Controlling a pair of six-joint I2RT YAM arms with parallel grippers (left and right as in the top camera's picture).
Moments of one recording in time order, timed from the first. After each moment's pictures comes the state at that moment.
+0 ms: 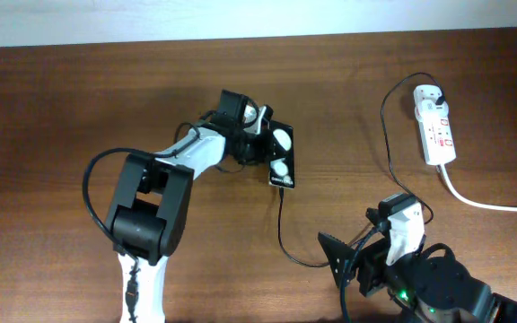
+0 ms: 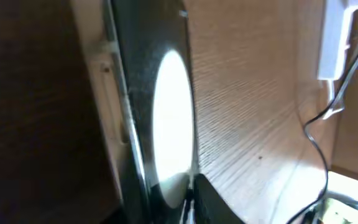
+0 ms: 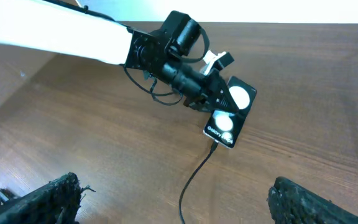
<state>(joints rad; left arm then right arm) -0.38 2.21 1.43 -0.30 0.69 -0.42 0.95 0.55 0.93 -0.86 0.31 0.48</state>
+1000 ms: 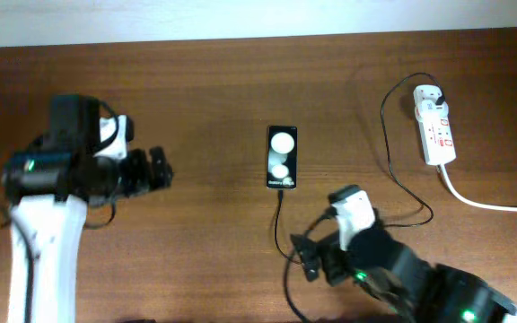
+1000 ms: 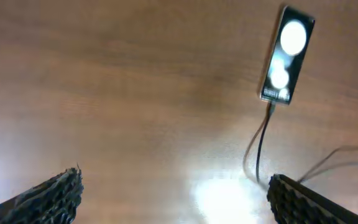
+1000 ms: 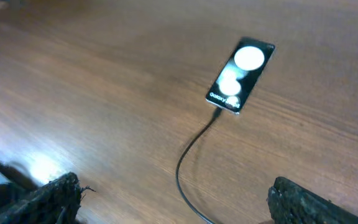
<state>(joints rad) 0.04 1.34 1.45 -1.34 0.22 -0.17 0.95 0.79 0.93 -0.85 0.24 0.48</state>
